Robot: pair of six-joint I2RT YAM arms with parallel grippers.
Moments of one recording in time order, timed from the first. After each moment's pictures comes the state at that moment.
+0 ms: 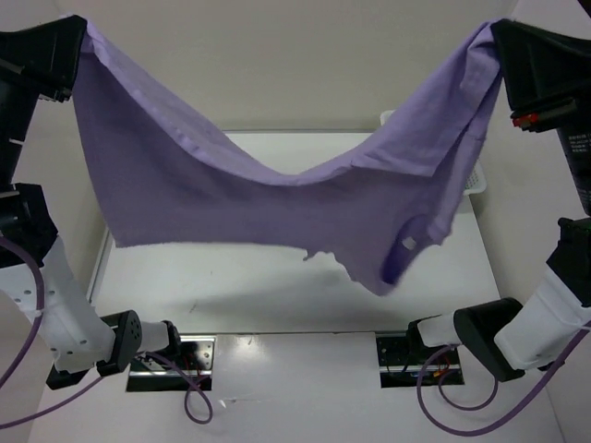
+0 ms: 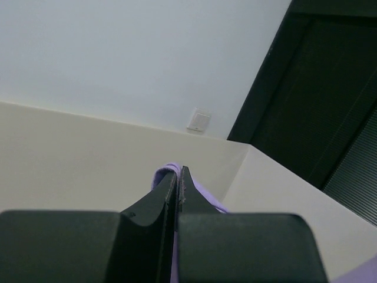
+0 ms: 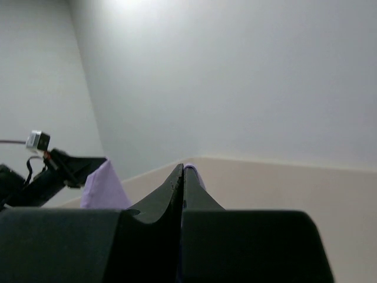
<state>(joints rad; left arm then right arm) 0.29 1.35 2.44 -0.48 0.53 -0.76 0.20 1.39 2.70 -0.56 -0.37 0.56</state>
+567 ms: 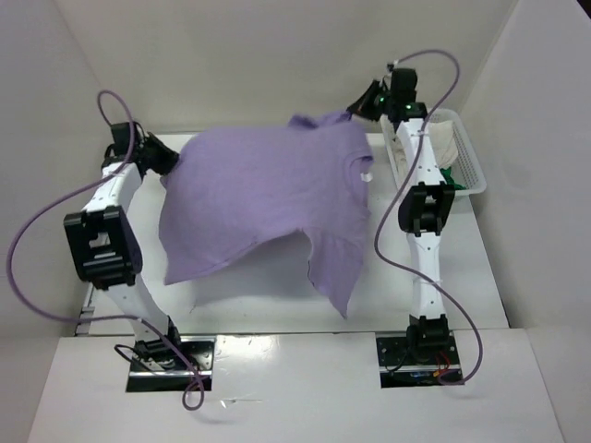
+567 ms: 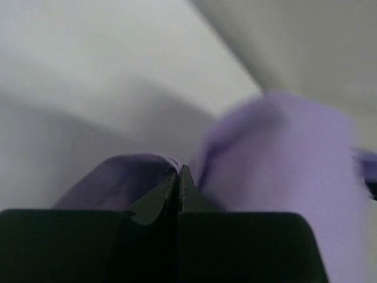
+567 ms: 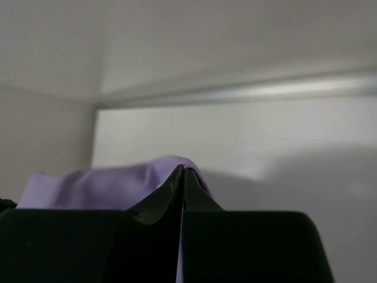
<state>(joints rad) 0.25 1.77 1.48 -0.28 0.41 -0.77 0.05 2.51 2.74 -0.55 -0.47 0.63</state>
